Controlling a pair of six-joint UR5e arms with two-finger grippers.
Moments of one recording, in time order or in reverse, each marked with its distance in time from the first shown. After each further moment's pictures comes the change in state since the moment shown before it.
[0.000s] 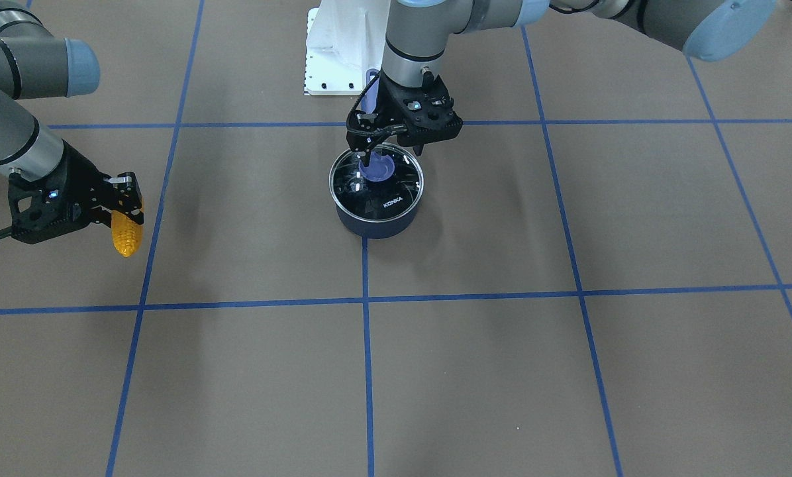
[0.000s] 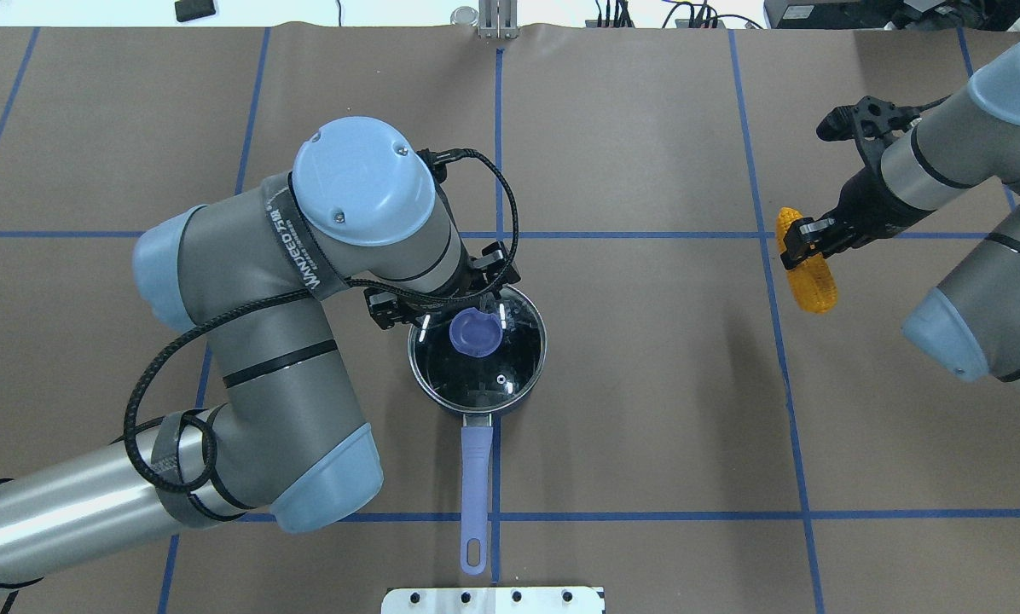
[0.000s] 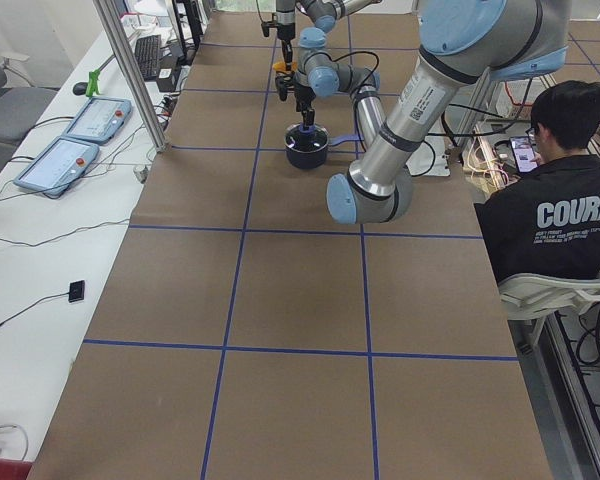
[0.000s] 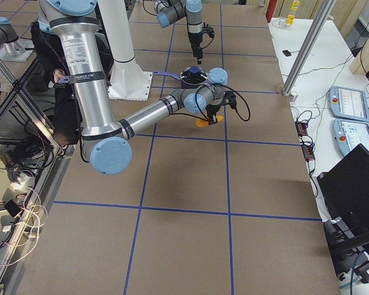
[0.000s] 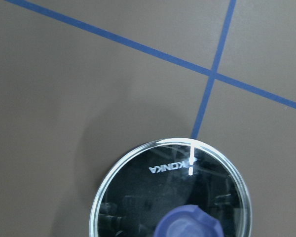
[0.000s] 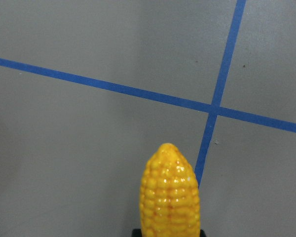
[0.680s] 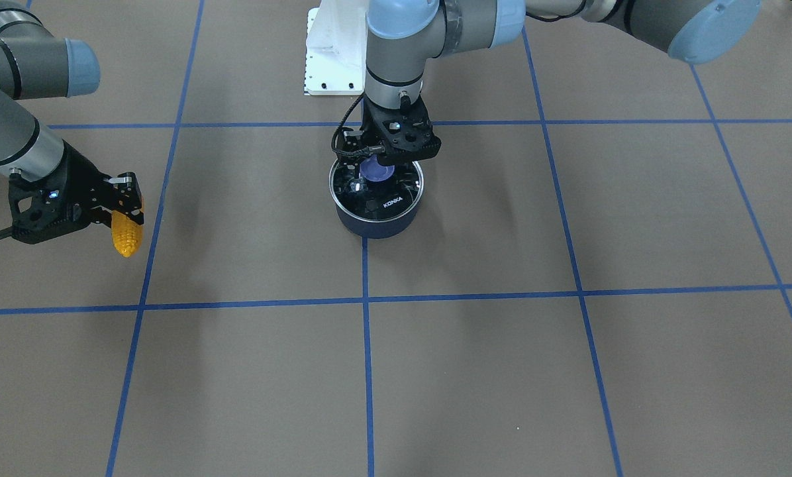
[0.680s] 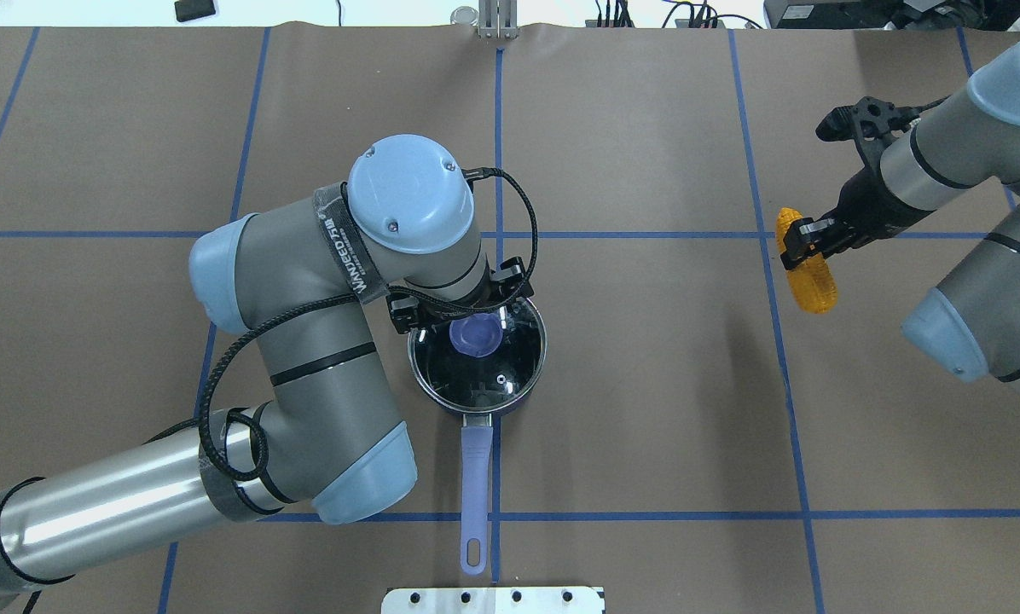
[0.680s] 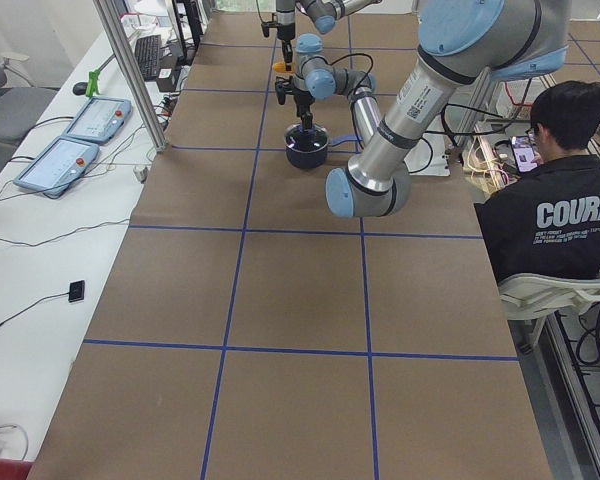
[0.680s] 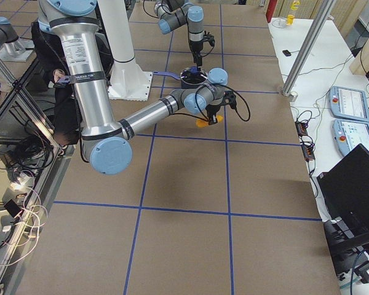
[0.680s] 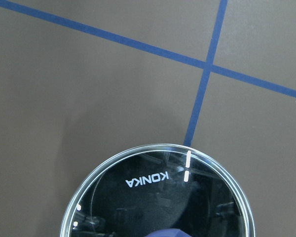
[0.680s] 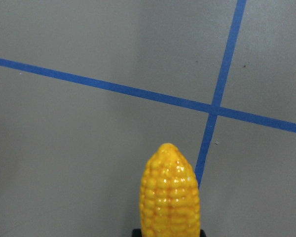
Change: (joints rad) left arm 0.023 -0.033 0.084 -0.010 -0.001 0.047; right arm -0.001 -0.001 -0.001 0.000 0.000 0.000
